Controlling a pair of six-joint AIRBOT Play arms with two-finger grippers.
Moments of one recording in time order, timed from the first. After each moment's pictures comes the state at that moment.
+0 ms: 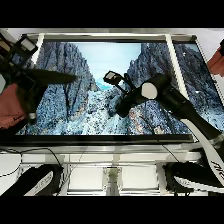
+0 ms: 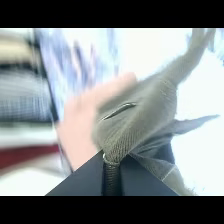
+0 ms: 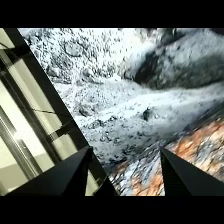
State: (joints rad) left arm -0.17 -0.94 1.34 2.01 -1.11 -1.02; right arm 0.65 -1.27 1.38 -1.41 1.25 1.17
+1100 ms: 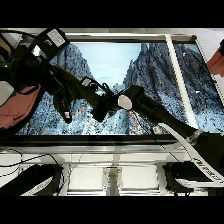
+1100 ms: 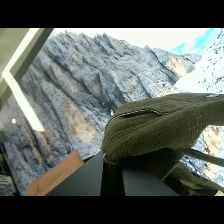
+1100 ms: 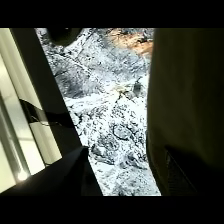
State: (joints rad) left arm -0.58 -0.94 1.50 1.99 -1.28 -1.12; right arm 0.82 -1.43 1.40 -1.34 0.93 1.20
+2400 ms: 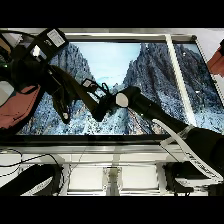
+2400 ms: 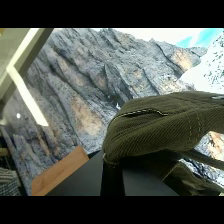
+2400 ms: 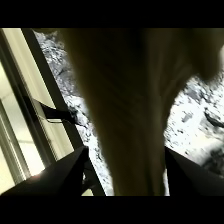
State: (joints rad) left arm -0.58 -0.95 1.50 2.01 -1.28 -1.13; right arm 0.80 -1.50 1.40 -1.24 0.91 1.14
